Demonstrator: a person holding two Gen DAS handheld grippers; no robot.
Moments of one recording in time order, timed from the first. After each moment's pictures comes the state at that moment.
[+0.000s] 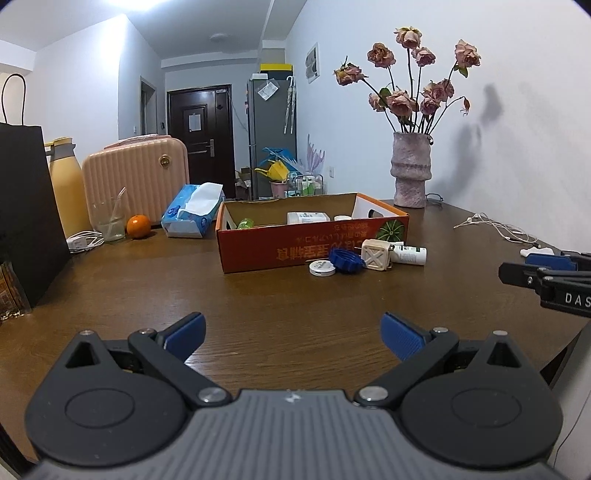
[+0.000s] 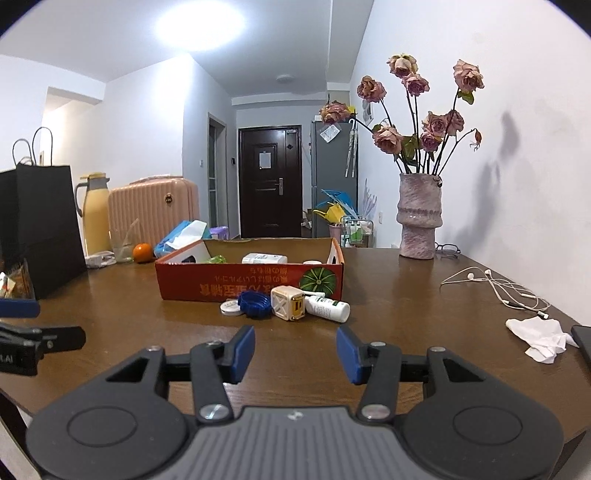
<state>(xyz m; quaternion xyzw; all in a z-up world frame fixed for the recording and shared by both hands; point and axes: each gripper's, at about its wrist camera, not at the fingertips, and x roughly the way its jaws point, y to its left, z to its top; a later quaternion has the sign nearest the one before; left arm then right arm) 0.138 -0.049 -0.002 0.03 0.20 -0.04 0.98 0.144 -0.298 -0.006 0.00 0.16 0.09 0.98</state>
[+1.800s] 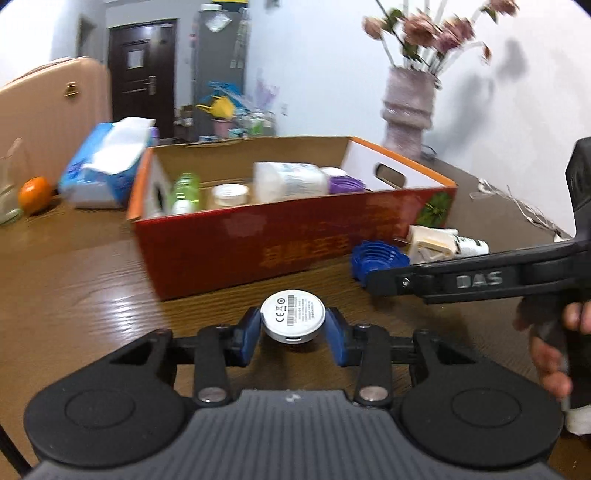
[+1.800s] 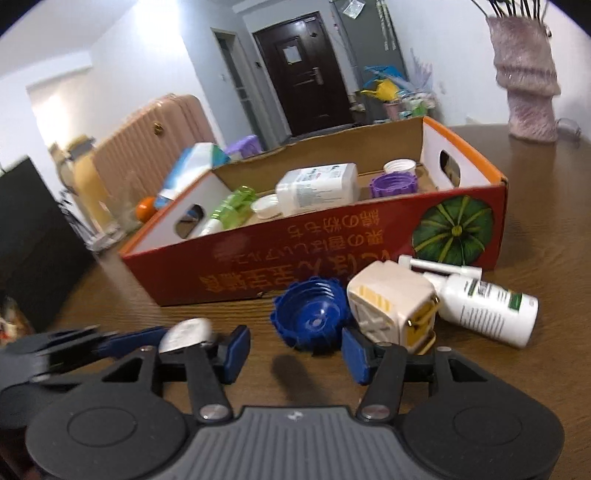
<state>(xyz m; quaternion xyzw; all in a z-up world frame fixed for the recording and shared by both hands) 0.365 -0.021 -0.046 0.01 0.30 -0.14 0.94 0.412 -0.217 -0.049 0.07 0.34 0.18 0.92</state>
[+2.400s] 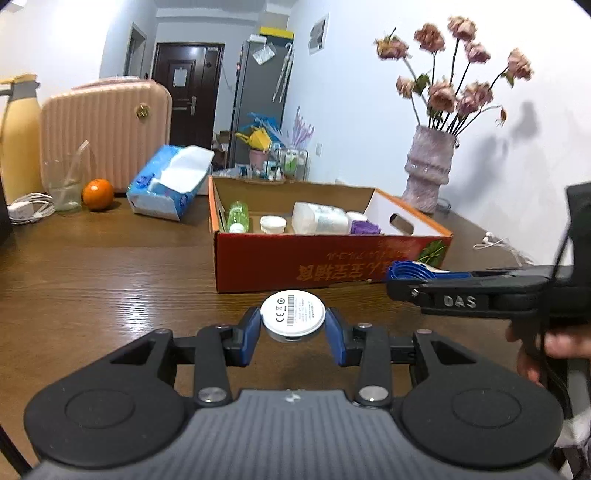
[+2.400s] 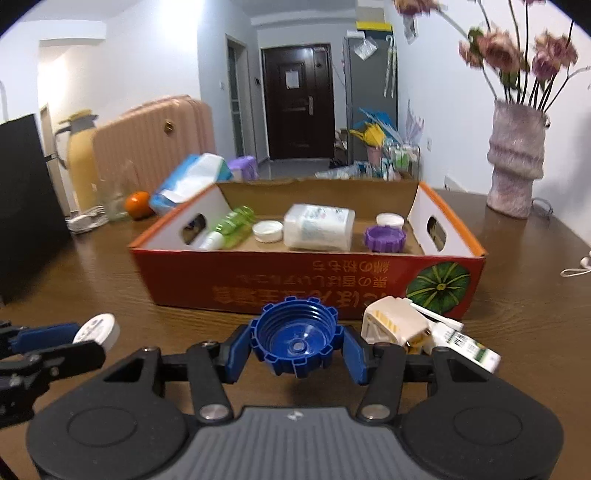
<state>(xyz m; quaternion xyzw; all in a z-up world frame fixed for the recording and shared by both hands) 0.282 0.012 -0.006 -0.05 0.25 -0.09 0.96 0.349 -0.197 -0.007 0.00 0.29 0.15 0.95</state>
